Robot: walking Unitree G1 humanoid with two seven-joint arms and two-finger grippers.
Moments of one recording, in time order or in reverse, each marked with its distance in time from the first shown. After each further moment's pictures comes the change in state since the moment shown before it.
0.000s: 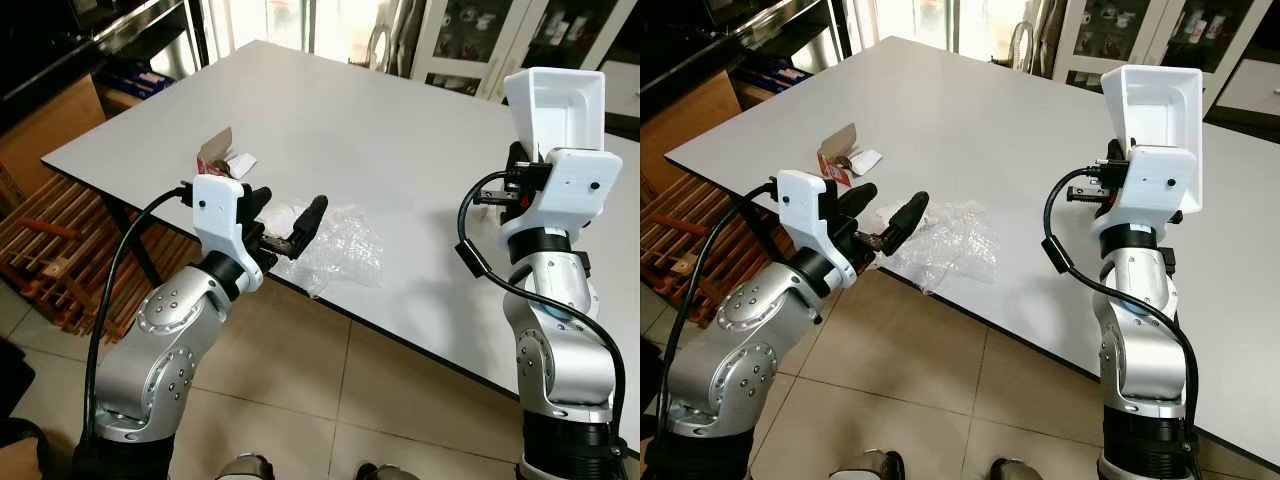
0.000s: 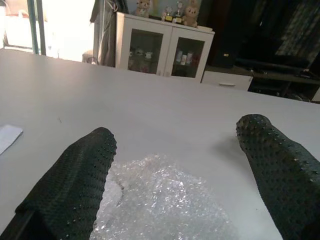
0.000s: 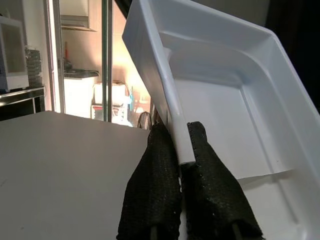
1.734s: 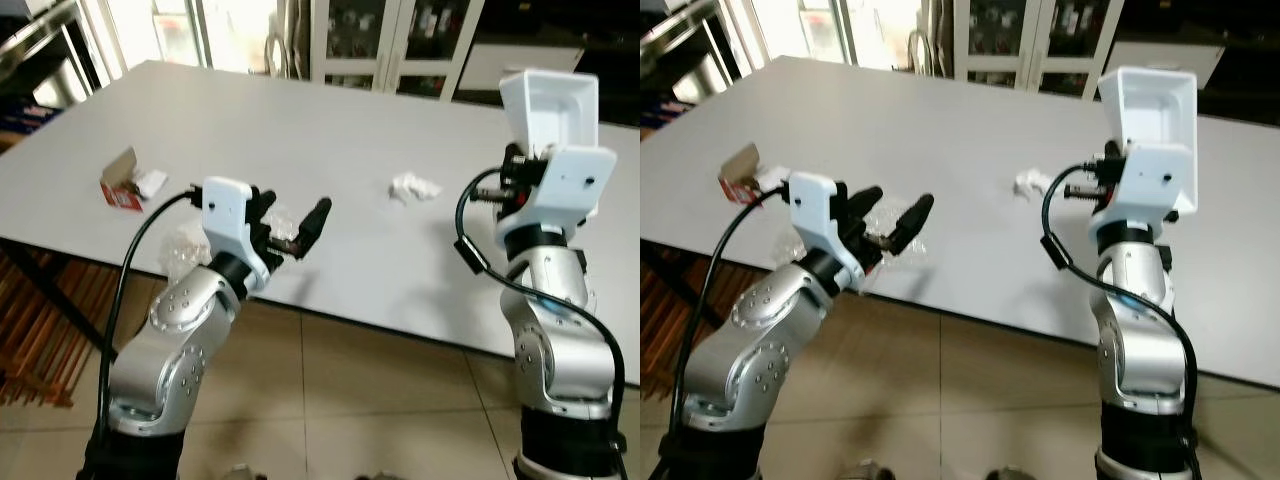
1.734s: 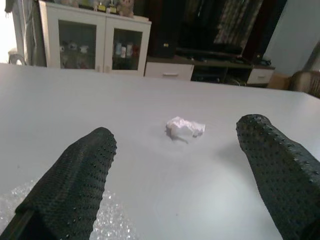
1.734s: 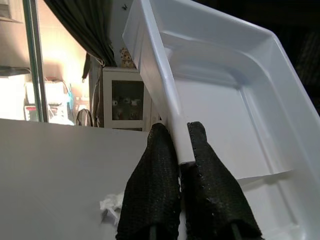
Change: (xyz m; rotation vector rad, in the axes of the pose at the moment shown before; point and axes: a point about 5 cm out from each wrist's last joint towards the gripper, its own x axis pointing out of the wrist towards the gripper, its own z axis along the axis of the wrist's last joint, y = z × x) left arm 0.008 -0.002 -0.006 0.000 0.007 0.005; right arm 0.003 0.003 0.003 0.009 0.027 -0.003
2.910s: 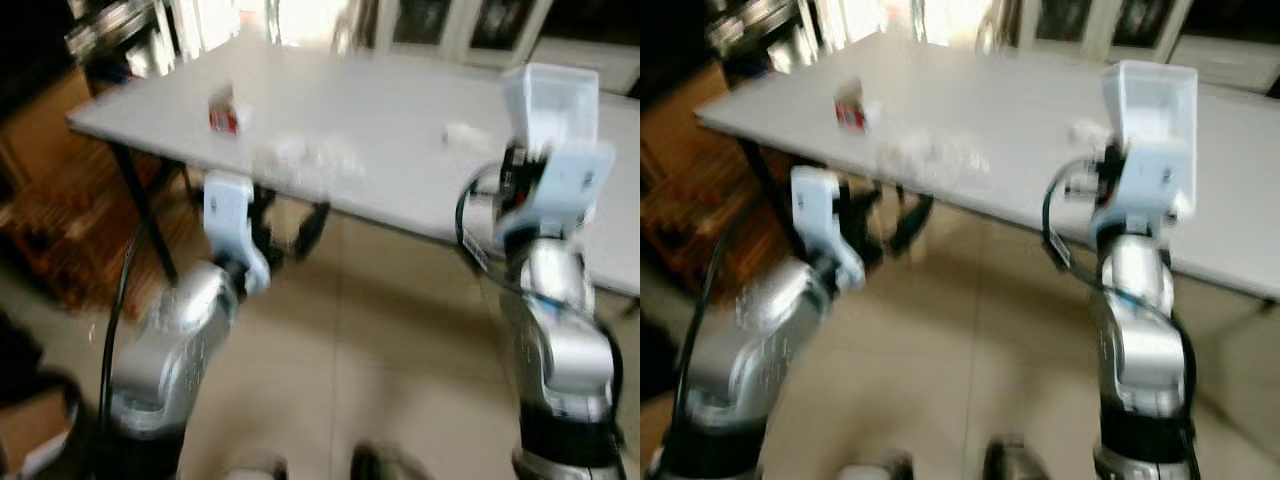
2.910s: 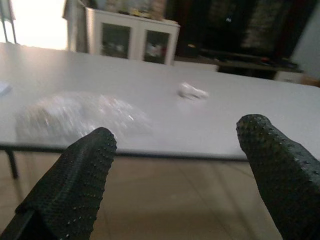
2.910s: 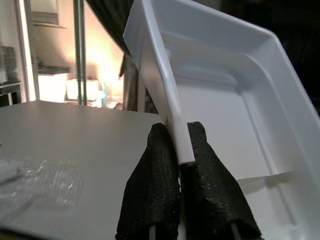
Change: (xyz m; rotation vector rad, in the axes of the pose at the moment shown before) left arm 0.002 0.003 -0.003 0.010 0.014 0.005; right arm 0.001 -0.001 -0.003 0.007 0.018 -0.016
